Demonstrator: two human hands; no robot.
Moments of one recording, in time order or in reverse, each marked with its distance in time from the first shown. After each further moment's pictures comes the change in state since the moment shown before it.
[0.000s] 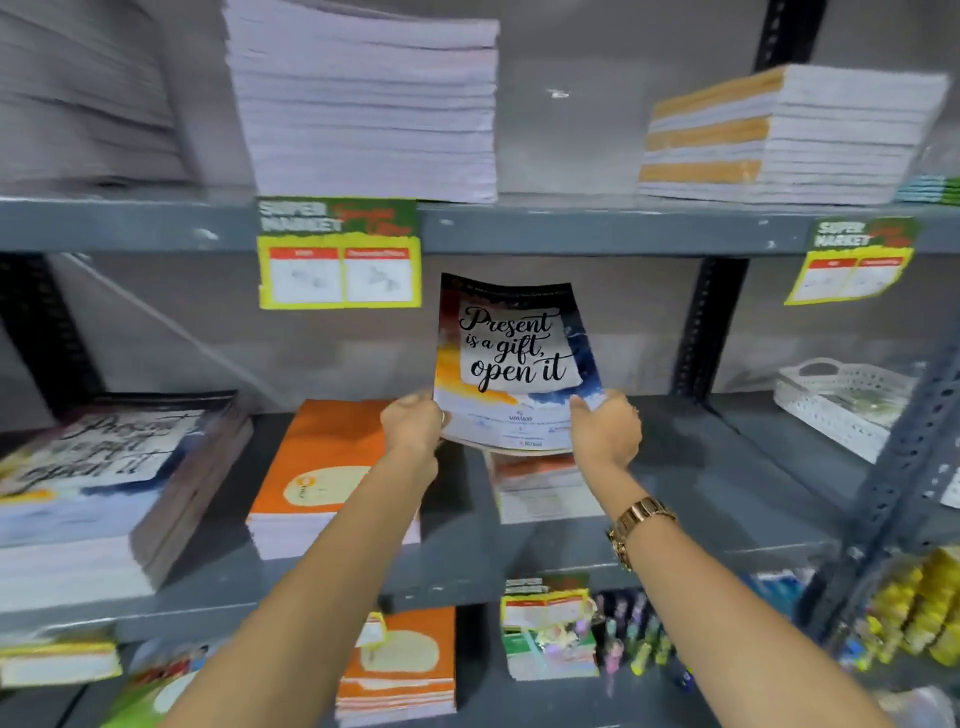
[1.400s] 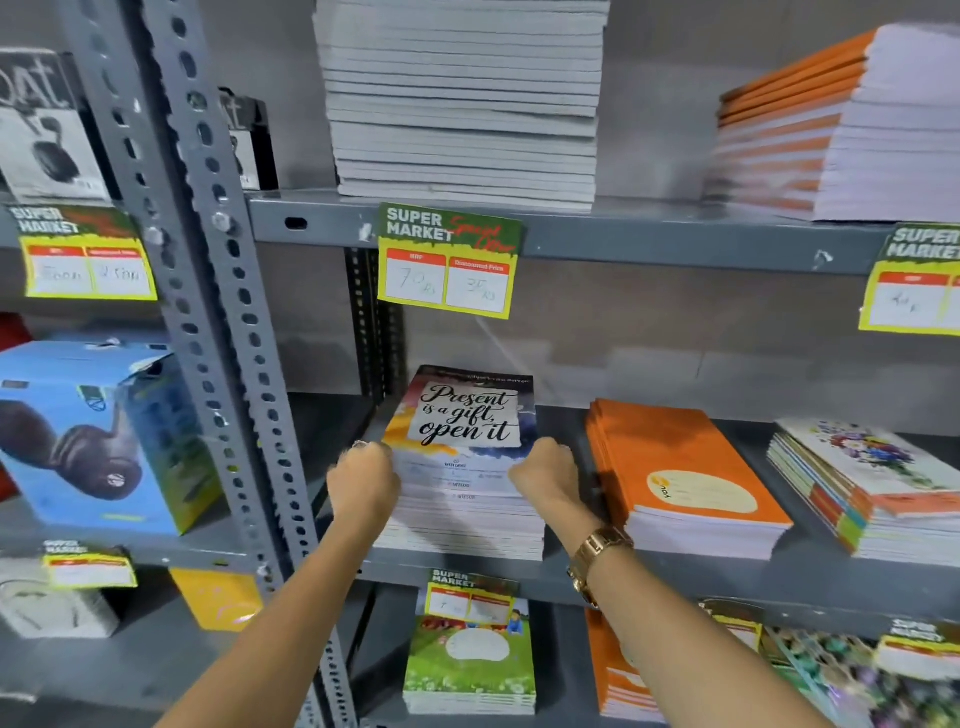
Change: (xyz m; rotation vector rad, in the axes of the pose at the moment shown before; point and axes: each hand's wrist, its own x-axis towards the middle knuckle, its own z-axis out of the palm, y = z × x) left_hand 0.084 0.056 -0.460 1.289 0.324 0.323; right_hand -0.323 -0.189 0.260 -0.367 -0.612 -0.219
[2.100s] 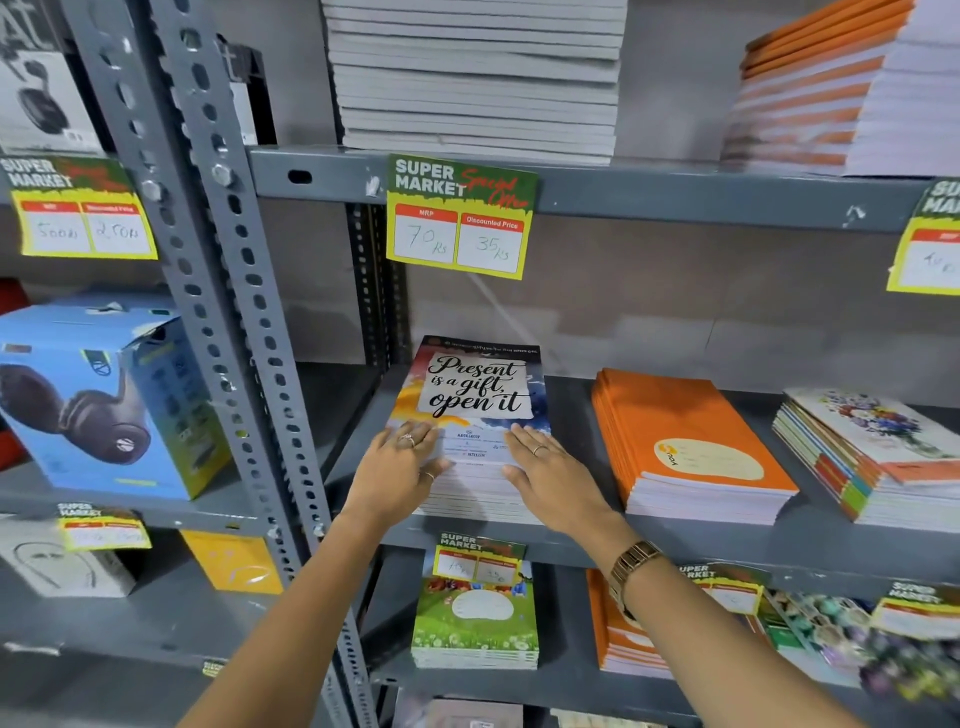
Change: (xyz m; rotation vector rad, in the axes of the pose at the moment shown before) left_hand -0.010 -0.023 0.029 0.133 -0.117 0.546; right_hand -0.006 0.052 0.022 -0.437 -0.121 -0.693
